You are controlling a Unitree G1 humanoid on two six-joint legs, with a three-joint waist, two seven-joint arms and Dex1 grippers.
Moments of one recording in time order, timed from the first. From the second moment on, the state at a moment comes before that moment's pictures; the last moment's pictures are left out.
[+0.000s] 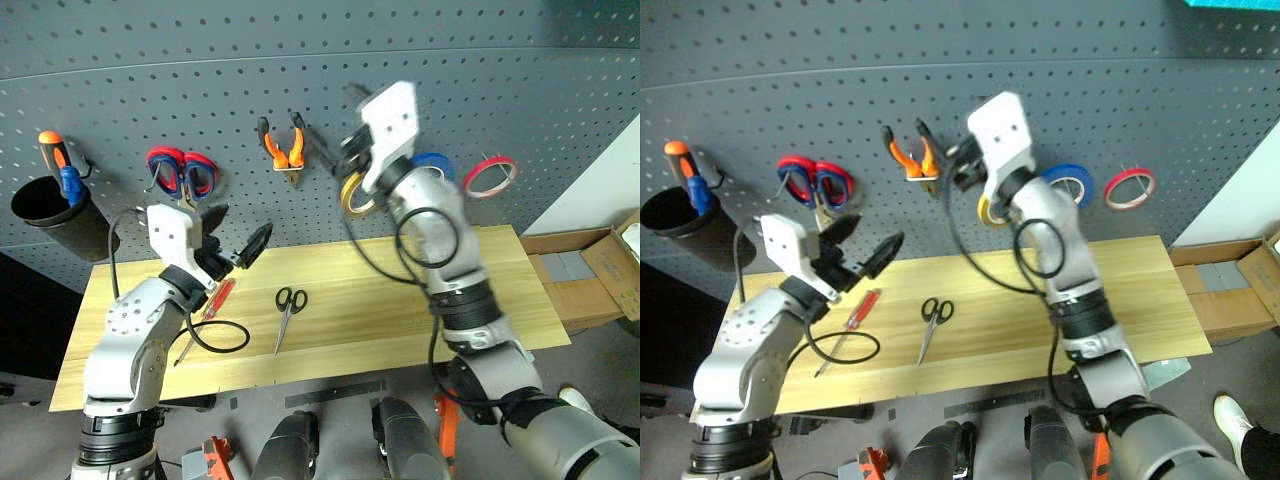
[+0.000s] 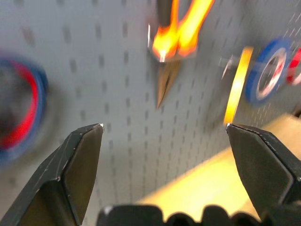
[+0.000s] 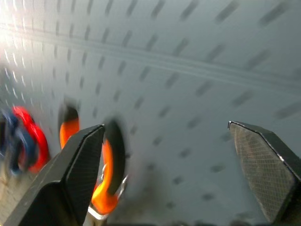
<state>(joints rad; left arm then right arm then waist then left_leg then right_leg) -0.17 0.48 0.20 -0.31 -0.47 0.43 -0.45 -0.91 -0.10 0.06 0.00 0.13 0.30 0.41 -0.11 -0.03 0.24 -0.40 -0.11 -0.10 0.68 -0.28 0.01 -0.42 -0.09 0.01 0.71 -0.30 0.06</state>
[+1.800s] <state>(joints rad) -0.31 0.30 -0.09 0.04 -0.22 0.99 -0.25 -0.47 -0.69 0.25 -0.70 0.65 0.93 0.77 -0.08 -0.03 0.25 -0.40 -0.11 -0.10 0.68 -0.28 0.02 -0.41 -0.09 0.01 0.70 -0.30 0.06</state>
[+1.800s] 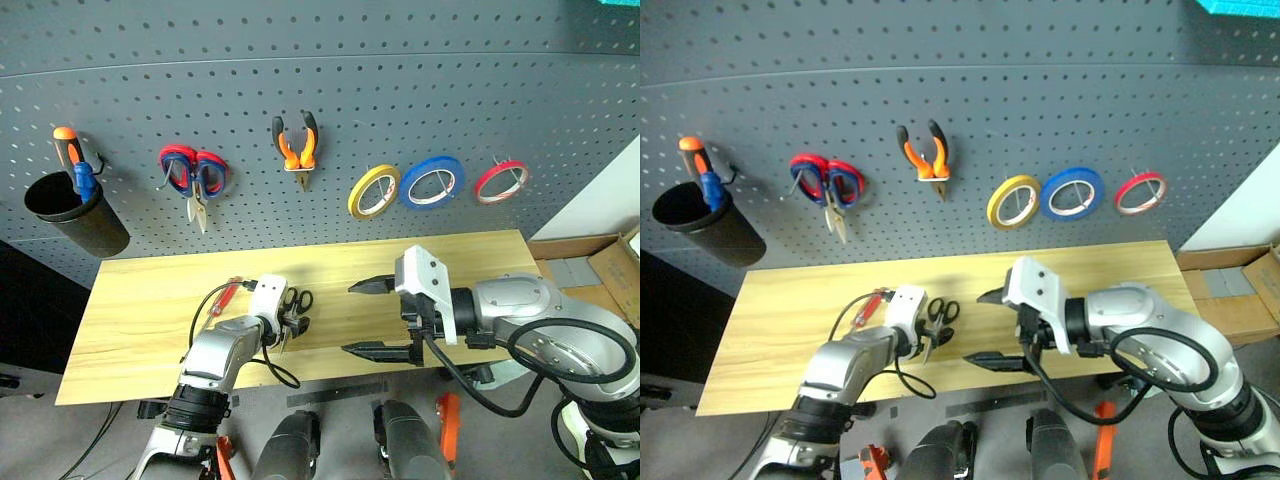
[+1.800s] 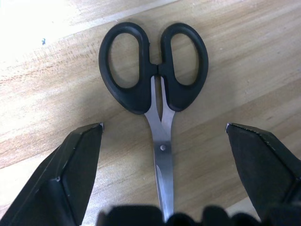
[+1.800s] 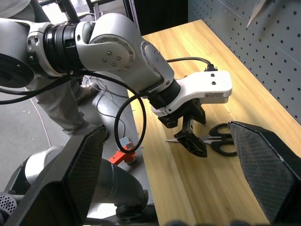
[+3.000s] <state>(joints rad) -0.03 0.34 0.13 -0.24 -0.26 0.57 -0.34 -0.51 -0.70 0.23 -0.66 0.60 0.90 0.77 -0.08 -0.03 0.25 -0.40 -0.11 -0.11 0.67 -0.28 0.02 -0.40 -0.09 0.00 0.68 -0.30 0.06</state>
